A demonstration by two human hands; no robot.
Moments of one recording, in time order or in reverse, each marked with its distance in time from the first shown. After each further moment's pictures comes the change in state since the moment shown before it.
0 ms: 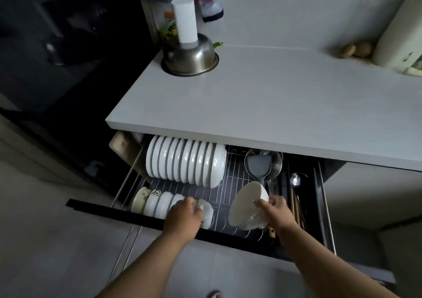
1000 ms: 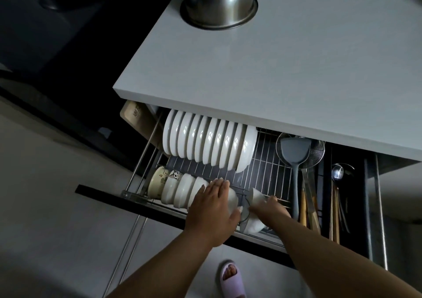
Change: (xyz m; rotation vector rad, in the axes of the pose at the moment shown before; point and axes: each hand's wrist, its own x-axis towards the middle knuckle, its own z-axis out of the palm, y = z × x) left_hand 0.039 -0.028 0.019 0.274 -0.060 0.334; right_hand 0.075 0.013 0.109 -0.713 -0.173 0.308
